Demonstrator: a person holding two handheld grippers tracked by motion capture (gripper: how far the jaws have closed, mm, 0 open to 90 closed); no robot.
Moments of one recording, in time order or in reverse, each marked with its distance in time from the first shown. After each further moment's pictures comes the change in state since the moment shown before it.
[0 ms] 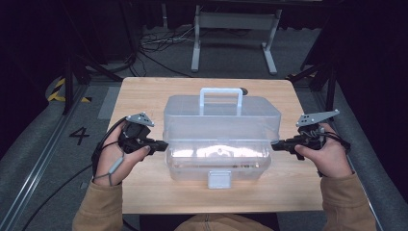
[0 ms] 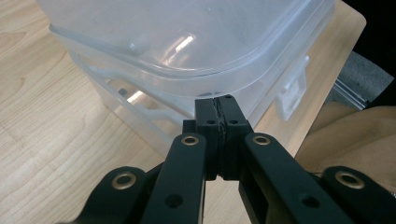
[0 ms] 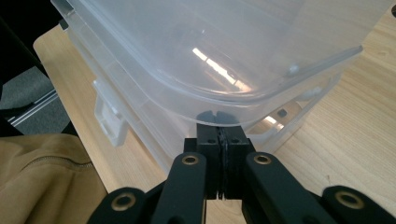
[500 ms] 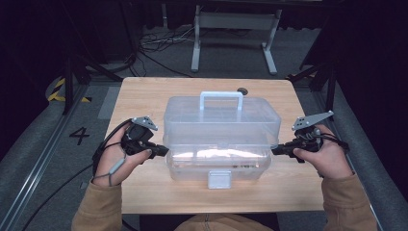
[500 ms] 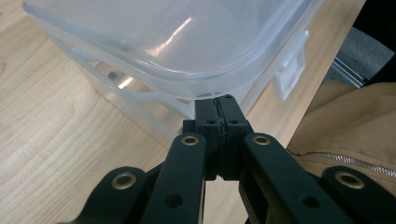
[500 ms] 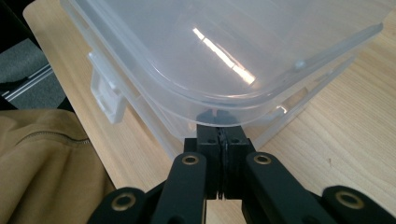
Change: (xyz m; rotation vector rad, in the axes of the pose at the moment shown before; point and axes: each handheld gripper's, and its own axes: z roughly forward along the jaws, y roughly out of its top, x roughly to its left) left arm -0.002 -0.001 0.006 0.089 -0.026 0.026; right arm 0.003 -0.002 0.005 0.092 -0.003 -0.030
